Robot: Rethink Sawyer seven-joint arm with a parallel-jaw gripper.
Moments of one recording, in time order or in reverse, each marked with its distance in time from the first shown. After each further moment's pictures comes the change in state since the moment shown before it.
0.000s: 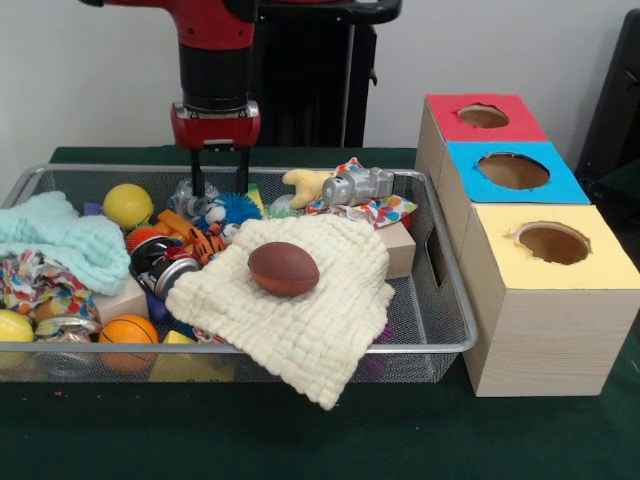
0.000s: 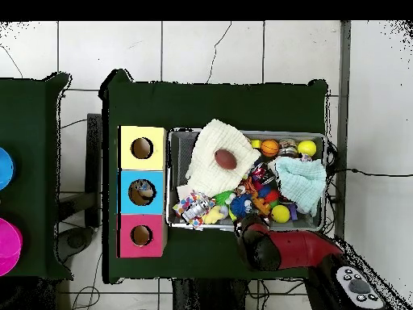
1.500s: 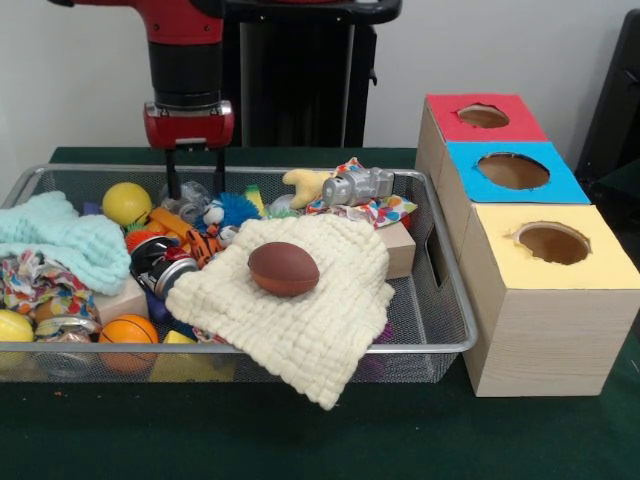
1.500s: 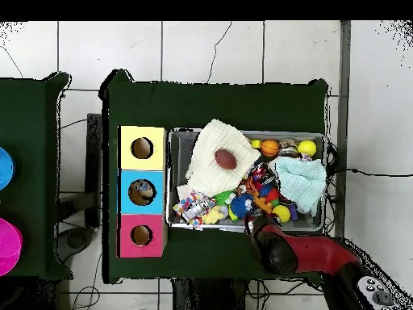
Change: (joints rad) arm -0.130 -0.020 0.074 0.014 -0.021 -0.028 0.000
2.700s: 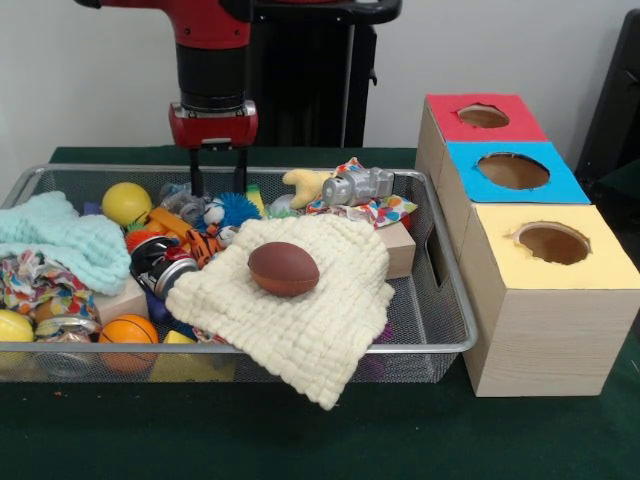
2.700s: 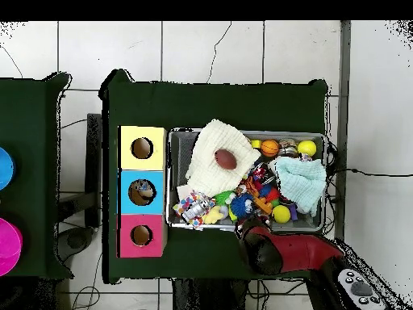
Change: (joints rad) arm 0.115 0.016 -0.072 -0.001 0.001 0.007 0.000
